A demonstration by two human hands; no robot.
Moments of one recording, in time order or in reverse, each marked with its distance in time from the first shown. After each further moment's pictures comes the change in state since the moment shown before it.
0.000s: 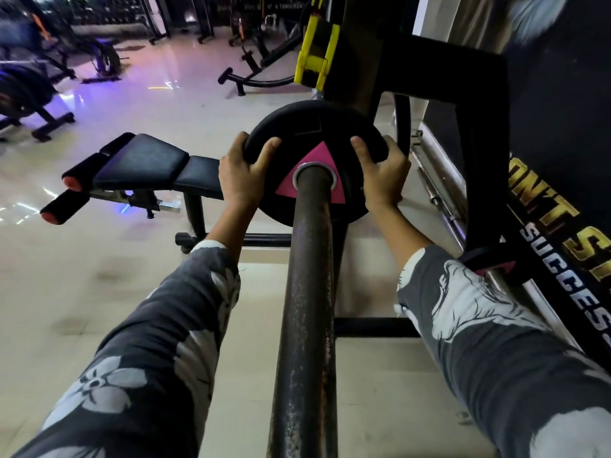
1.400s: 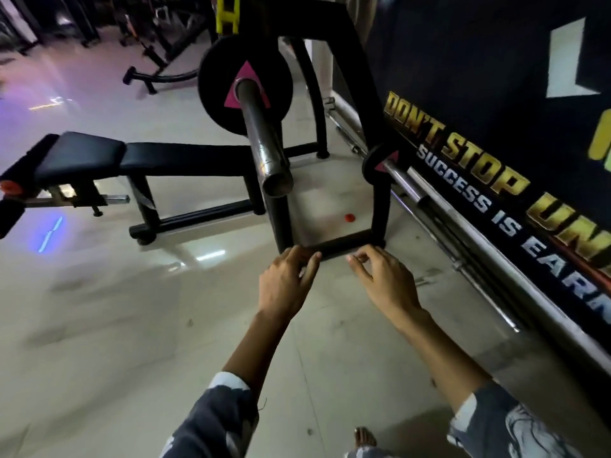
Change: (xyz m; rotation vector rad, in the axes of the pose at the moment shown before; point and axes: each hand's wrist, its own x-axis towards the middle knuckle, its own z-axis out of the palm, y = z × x) left_hand -0.410 0.115 -0.184 0.202 -0.648 0.138; right_hand -0.407 -0.171 -0.265 -0.801 -0.373 0.241
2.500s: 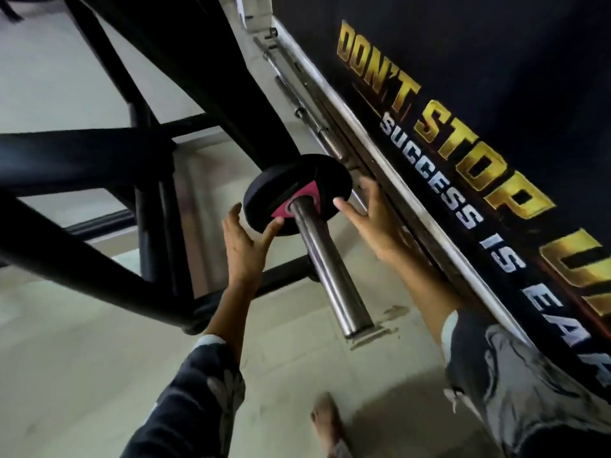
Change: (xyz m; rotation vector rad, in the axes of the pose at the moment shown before) left_hand 0.463 -0.021 0.502 -0.457 0.007 -0.432; right_hand 0.529 0.469 0.116 0.523 -0.096 0.323
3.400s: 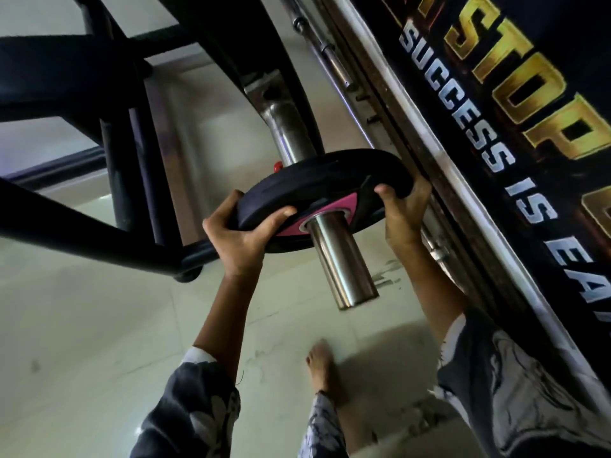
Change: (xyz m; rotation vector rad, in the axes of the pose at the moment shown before) left_hand -0.040 -0.036 0.035 -0.300 0.135 0.301; right_hand -0.025 0.083 0.017 0.658 0.296 -0.203
